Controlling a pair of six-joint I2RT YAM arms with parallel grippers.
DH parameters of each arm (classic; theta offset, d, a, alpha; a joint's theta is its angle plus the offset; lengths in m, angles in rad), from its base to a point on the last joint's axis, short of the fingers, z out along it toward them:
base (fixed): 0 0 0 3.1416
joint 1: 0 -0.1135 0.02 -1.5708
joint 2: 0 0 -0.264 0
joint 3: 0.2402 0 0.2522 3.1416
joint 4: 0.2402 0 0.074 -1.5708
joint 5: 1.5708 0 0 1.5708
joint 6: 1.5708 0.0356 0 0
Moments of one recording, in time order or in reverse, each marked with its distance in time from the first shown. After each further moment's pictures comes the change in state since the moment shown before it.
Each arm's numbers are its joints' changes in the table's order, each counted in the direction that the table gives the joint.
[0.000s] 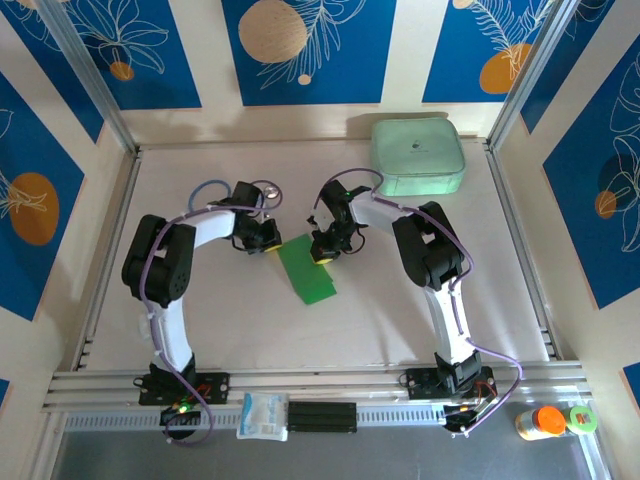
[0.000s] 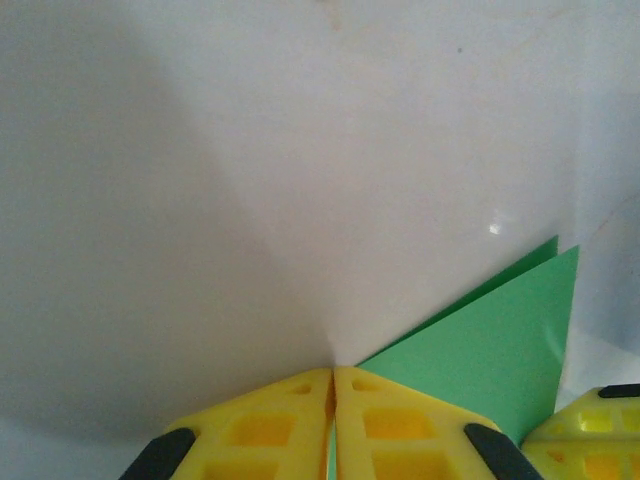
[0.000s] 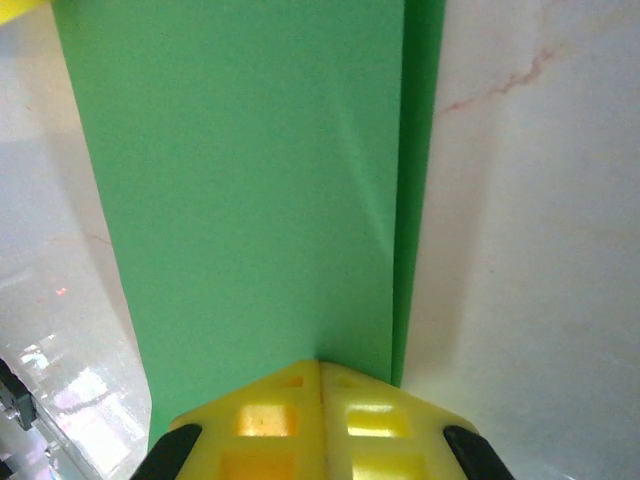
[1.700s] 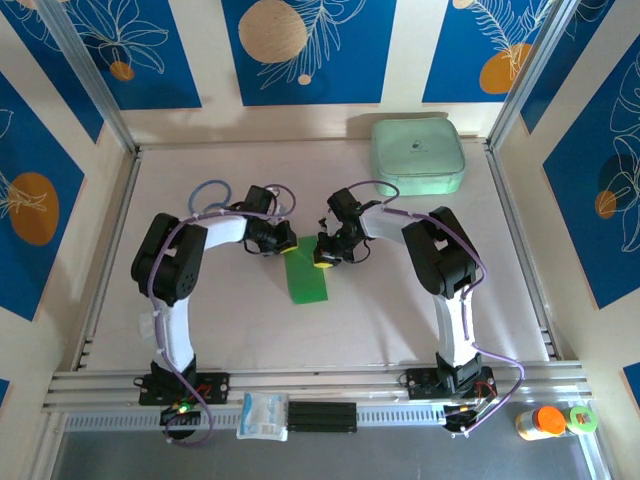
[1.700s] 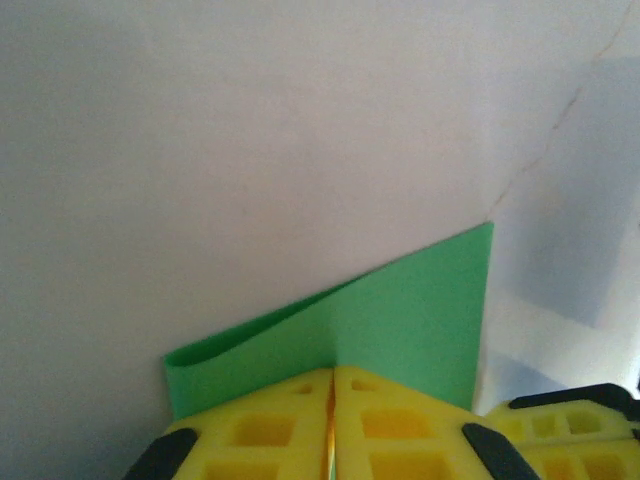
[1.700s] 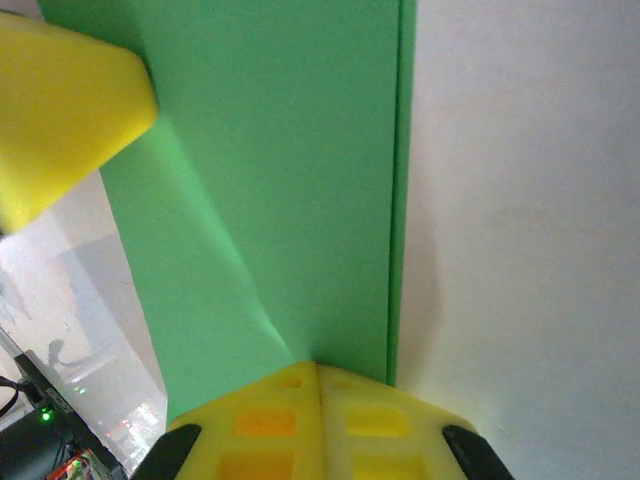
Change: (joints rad) left arm 0.069 -0.041 -0.010 -0.142 0.101 -0.083; right arm 0.005 0.117 -0.264 -0.292 -0.012 0.347
